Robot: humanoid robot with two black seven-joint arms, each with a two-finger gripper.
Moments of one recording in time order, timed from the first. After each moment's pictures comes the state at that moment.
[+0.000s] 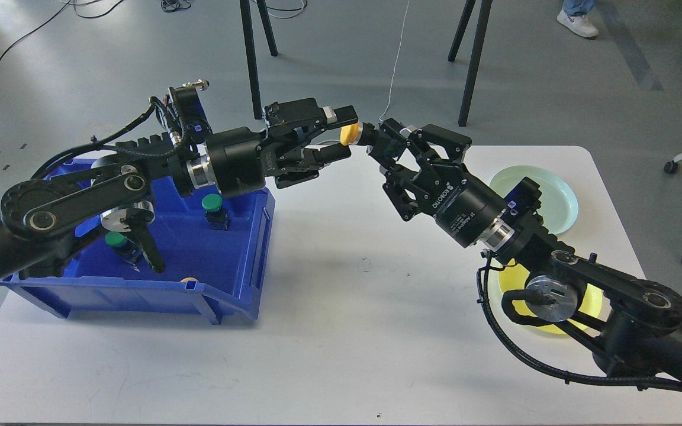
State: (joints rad) left arm -1.01 0.50 -0.23 -1.18 0.60 -0.49 -0.49; right arm 0.58 -0.48 0.55 1.36 -0.34 0.24 0.49
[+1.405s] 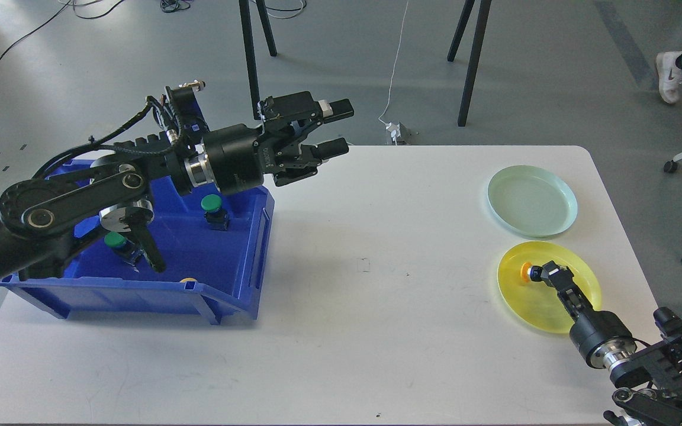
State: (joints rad) left arm -1.01 0.50 -0.23 -1.17 0.56 -0.49 -0.49; right arm 0.26 -0.57 0.34 1.03 -0.78 -0.49 0.49
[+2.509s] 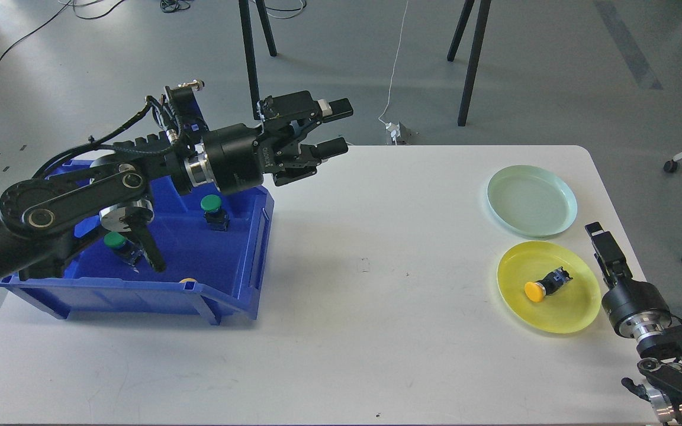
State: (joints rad) left arm -1.01 0.50 -0.23 -1.17 0.56 -0.49 -0.49; right arm 0.23 -0.61 0.62 1.08 -0.75 -0.49 0.49
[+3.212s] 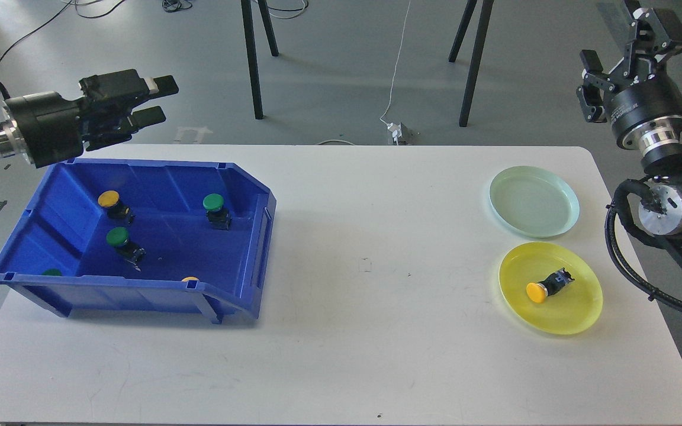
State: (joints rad) left arm -1.03 1.02 -0.24 -1.17 0.97 -0.49 -0.49; right arm 0.63 -0.59 0.89 1.25 -0.33 -0.20 0.35
